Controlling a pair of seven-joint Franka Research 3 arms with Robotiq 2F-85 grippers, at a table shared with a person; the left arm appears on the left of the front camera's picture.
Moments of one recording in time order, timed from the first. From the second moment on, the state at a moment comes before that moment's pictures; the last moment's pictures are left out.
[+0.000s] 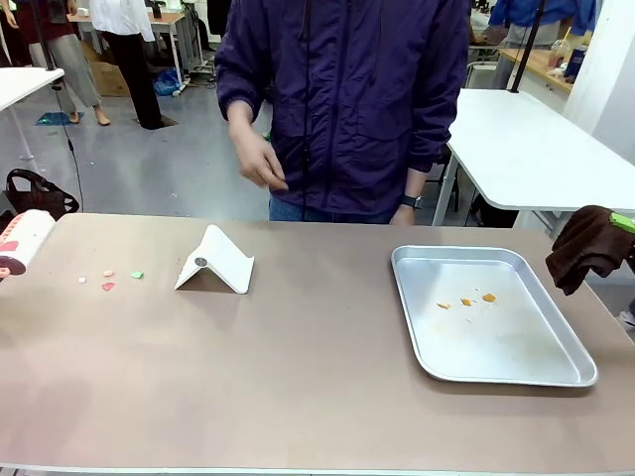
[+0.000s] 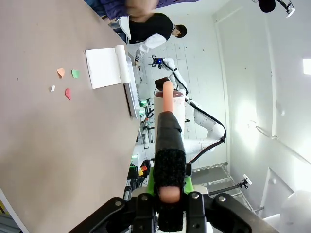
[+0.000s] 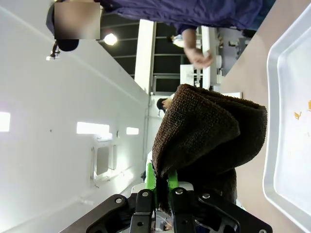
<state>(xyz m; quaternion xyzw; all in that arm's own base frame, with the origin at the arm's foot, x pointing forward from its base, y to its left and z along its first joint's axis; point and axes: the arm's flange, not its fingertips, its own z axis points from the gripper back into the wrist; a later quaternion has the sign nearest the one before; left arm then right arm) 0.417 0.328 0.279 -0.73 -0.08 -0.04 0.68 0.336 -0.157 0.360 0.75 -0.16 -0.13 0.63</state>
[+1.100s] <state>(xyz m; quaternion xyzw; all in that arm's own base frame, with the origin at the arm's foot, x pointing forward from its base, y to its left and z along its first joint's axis) 0.422 0.331 0.274 -0.70 -0.09 -0.02 0.70 0.336 -0.157 0.360 0.75 -0.16 -0.13 0.63</state>
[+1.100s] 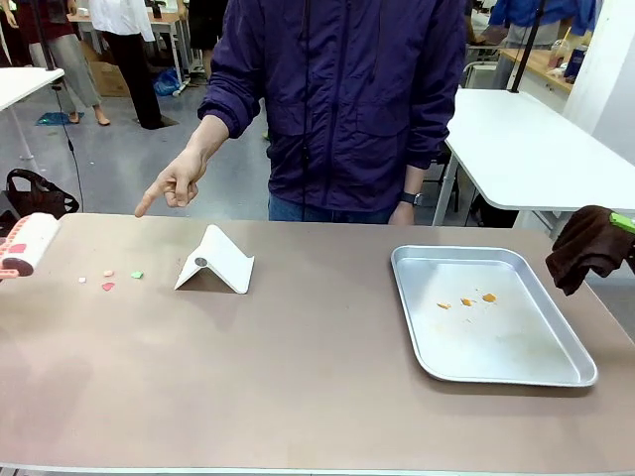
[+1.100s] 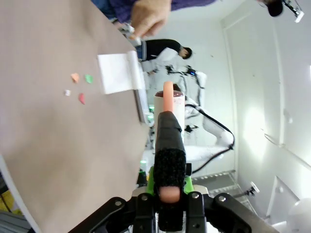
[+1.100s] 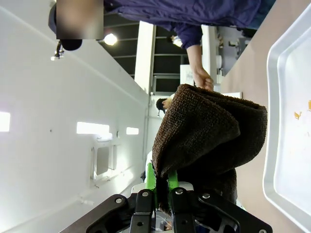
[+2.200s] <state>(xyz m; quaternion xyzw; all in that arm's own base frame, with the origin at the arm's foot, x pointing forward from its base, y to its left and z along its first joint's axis) 0.466 0.309 0.274 -0.53 -0.16 0.06 0.83 0.336 -0.157 0.360 0.75 -0.16 -0.13 0.63</state>
